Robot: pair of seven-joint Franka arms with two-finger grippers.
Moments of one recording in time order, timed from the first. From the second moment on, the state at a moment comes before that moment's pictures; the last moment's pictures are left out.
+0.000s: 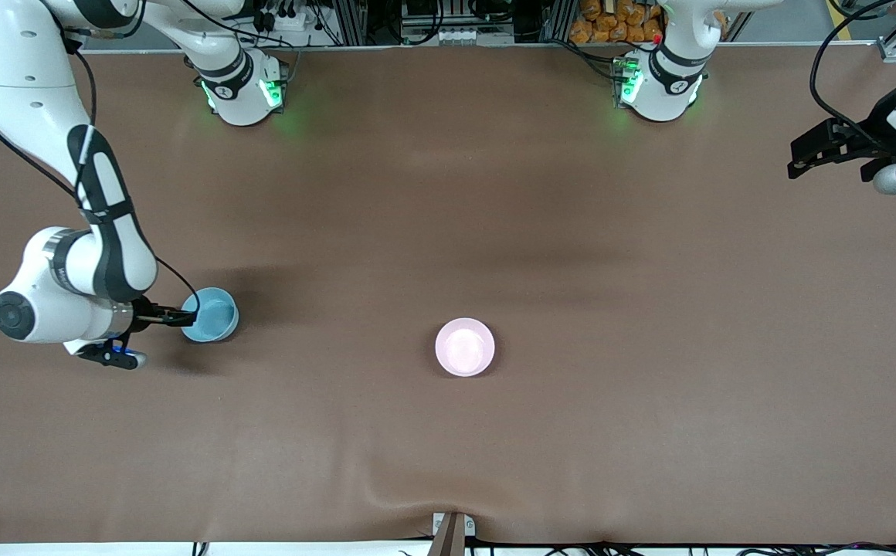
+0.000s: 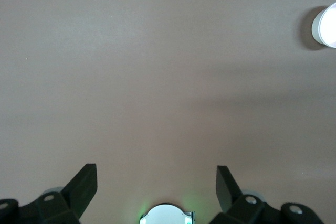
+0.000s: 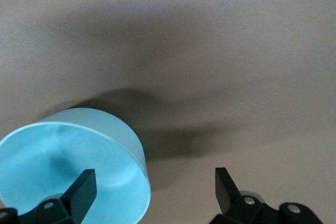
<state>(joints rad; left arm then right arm) -0.04 -0.01 -0.04 -1.50 -0.01 1.40 -0.03 0.00 0.59 -0.13 -1.81 0.14 2.11 0.01</state>
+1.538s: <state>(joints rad) -0.03 -0.01 -0.05 -1.50 -0.01 1.41 -0.03 0.11 0.46 -0.11 -1.63 0.34 1.84 -0.01</state>
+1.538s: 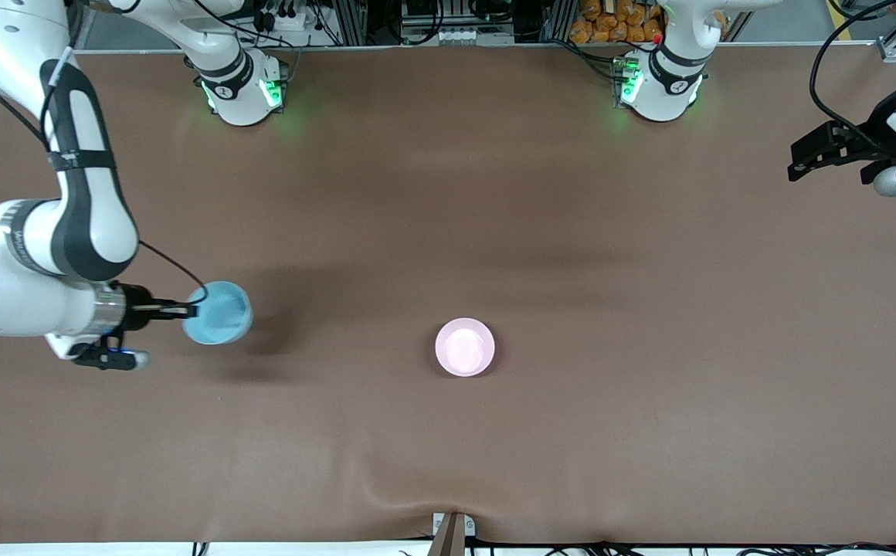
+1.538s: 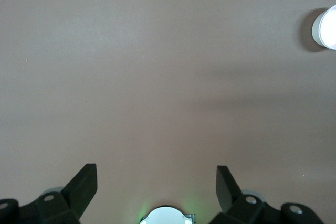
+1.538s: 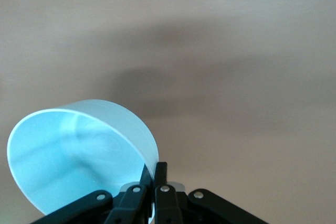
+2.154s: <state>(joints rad) -0.03 -0.01 -0.05 -1.50 -0.01 1.42 -0.03 0.39 0.59 -0.10 -1.49 0.47 1.94 0.59</state>
